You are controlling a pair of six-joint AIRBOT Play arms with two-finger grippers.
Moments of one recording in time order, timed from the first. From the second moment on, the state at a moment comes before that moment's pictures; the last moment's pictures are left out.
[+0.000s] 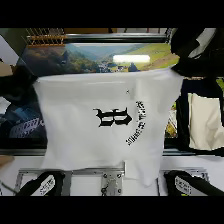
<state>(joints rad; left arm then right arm) 0.31 -1.15 1.19 0.94 -0.99 -1.64 -0.10 -1.28 1.52 -1.06 1.18 1.44</state>
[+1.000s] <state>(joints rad) 0.21 -1.68 1.35 0.96 -0.88 -1.62 -0.08 -1.59 1.38 -1.14 0.90 1.43</state>
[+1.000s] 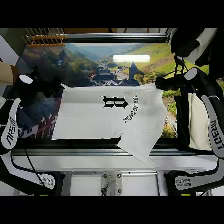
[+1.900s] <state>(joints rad) 0.25 -1.46 1.13 1.01 -0.92 -1.59 -0.12 -1.40 1.15 -1.18 1.04 1.44</state>
